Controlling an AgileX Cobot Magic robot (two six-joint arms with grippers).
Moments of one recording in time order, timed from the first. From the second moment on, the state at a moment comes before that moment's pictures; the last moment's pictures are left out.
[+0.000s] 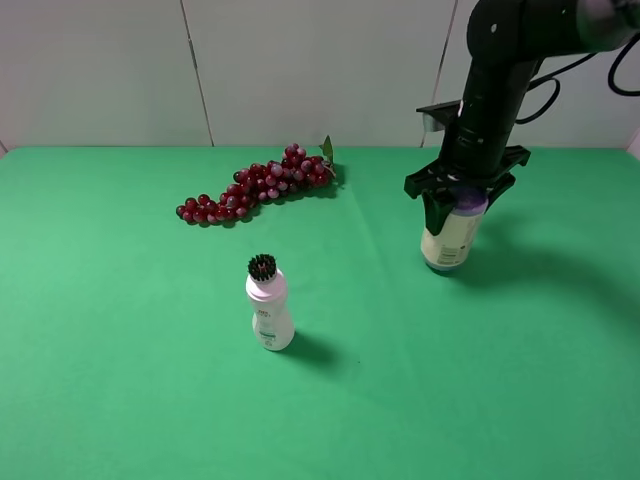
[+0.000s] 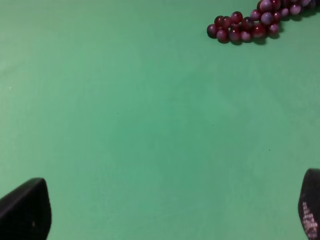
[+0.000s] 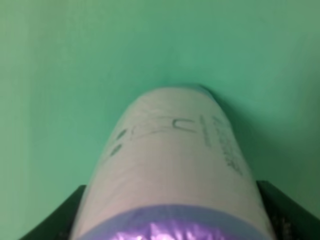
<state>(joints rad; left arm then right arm) -0.01 -0.01 -0.50 -0.01 1.06 0.02 0.33 1.97 -1.49 0.00 1.13 -0.04</state>
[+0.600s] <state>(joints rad) -0.01 -0.01 -0.50 -0.01 1.06 0.02 0.33 1.71 -1.49 0.07 1.19 -0.04</state>
